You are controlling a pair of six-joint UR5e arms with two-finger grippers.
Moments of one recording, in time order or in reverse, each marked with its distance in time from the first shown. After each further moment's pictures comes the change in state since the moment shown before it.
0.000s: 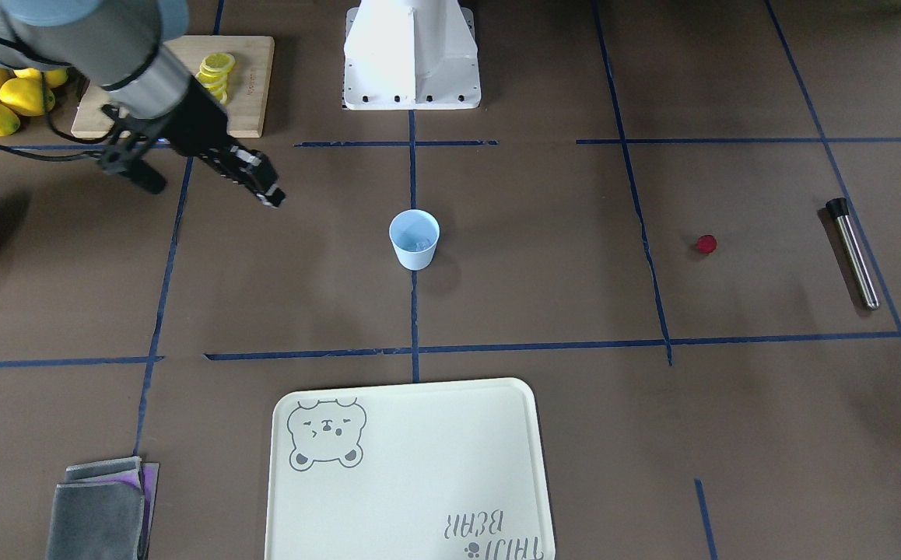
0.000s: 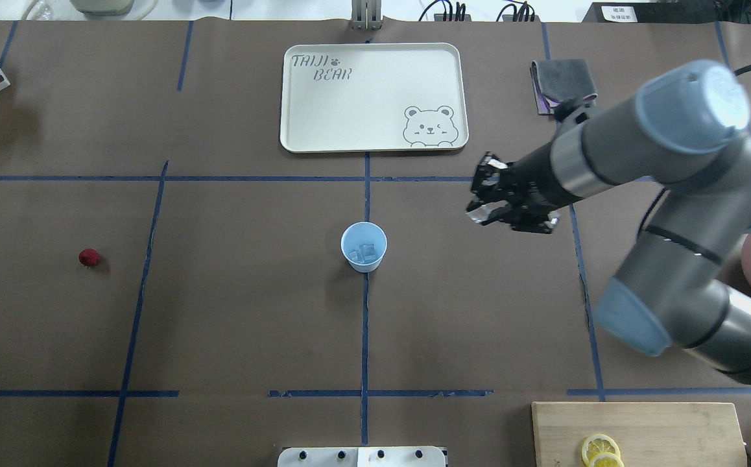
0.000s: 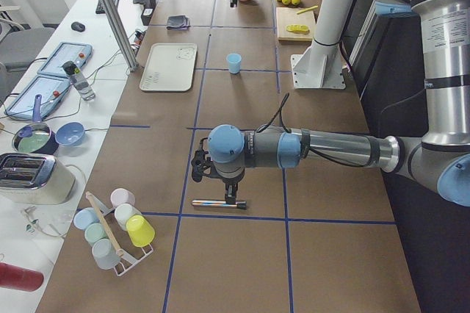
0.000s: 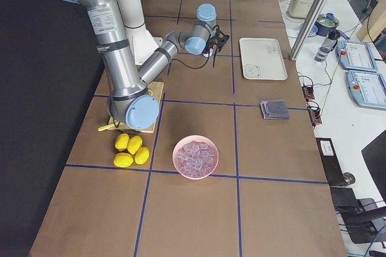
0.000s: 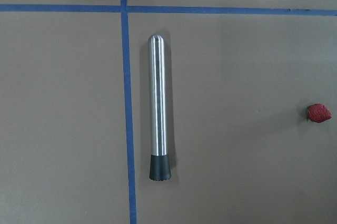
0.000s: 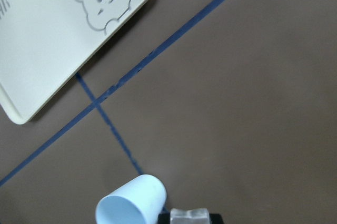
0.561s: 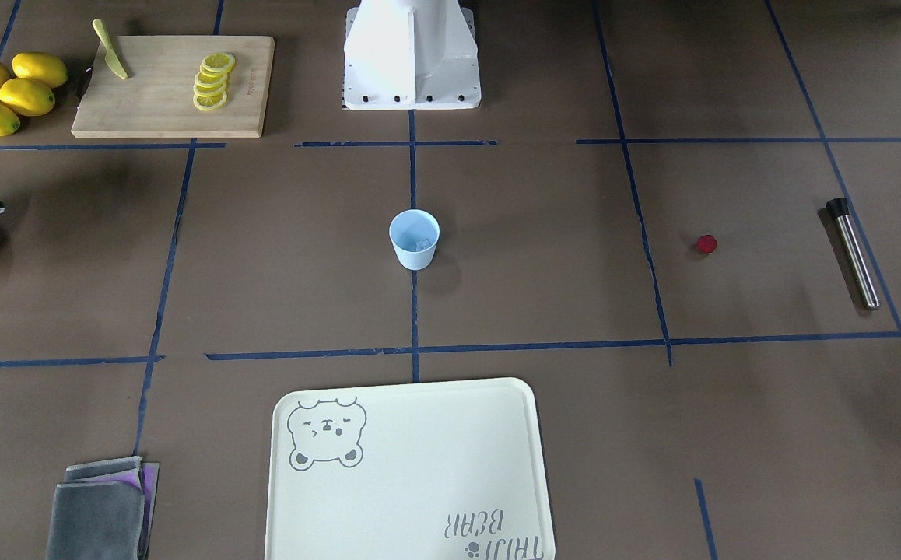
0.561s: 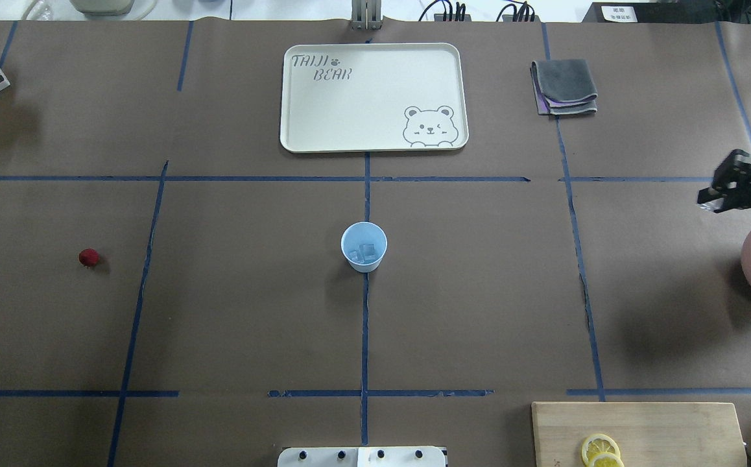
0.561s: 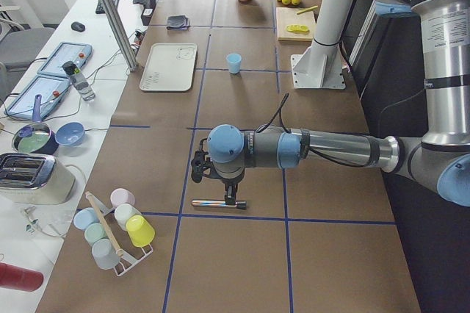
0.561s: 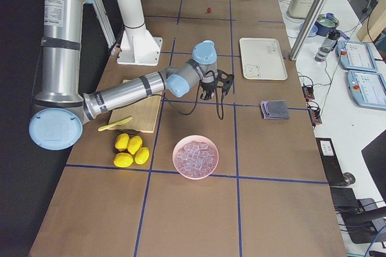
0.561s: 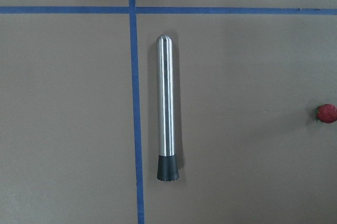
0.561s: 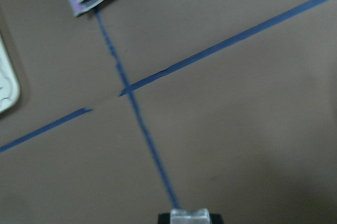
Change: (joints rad) left arm 0.000 -0.001 0.000 0.000 0.013 0.002; right arm 0.414 -0.485 0.102 0.096 0.291 -0.564
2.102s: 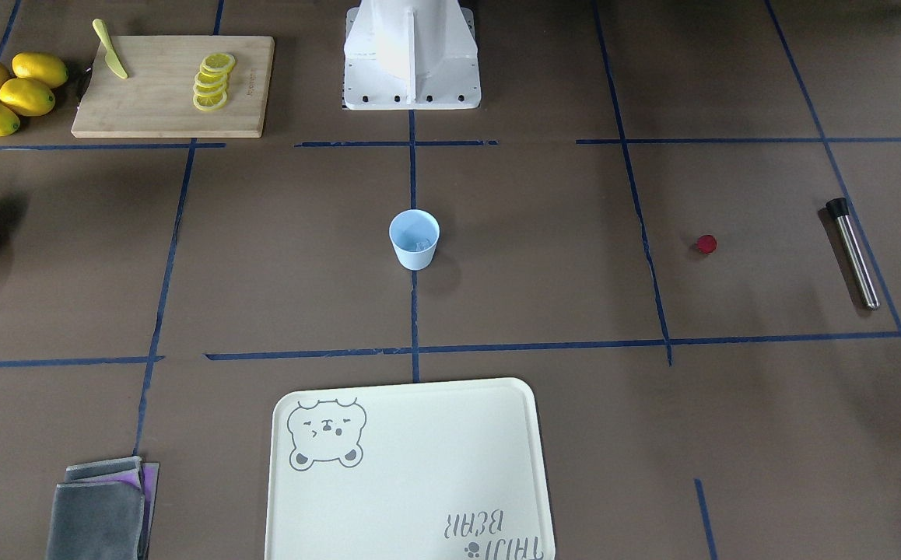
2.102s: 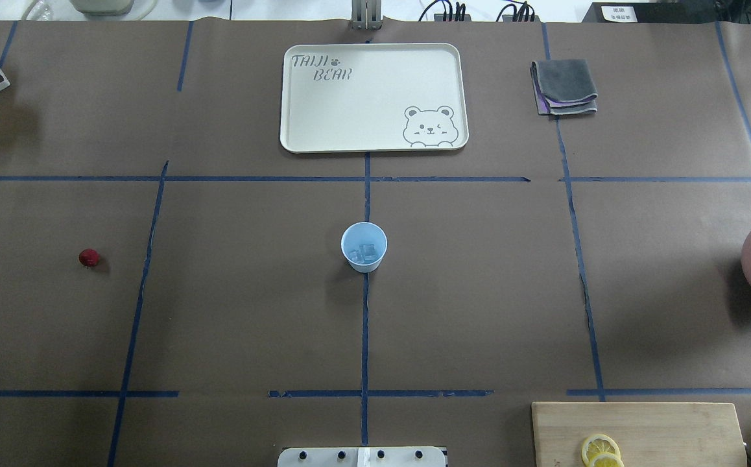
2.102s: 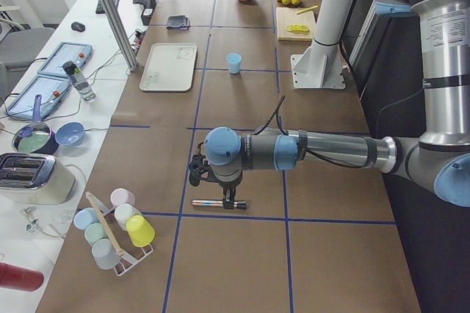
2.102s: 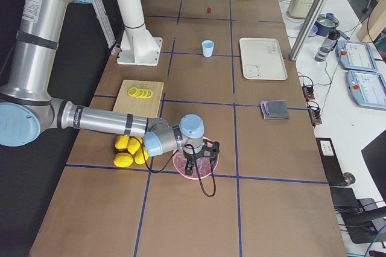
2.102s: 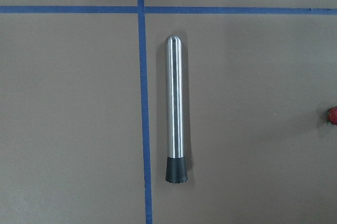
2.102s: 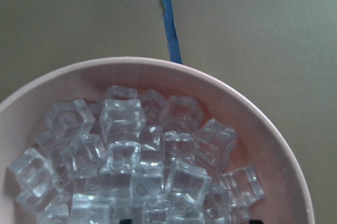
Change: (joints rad) left arm 0.000 -0.015 0.027 0.000 0.029 0.002; right arm 0.200 -0.231 -0.391 0.101 -0.067 -0.741
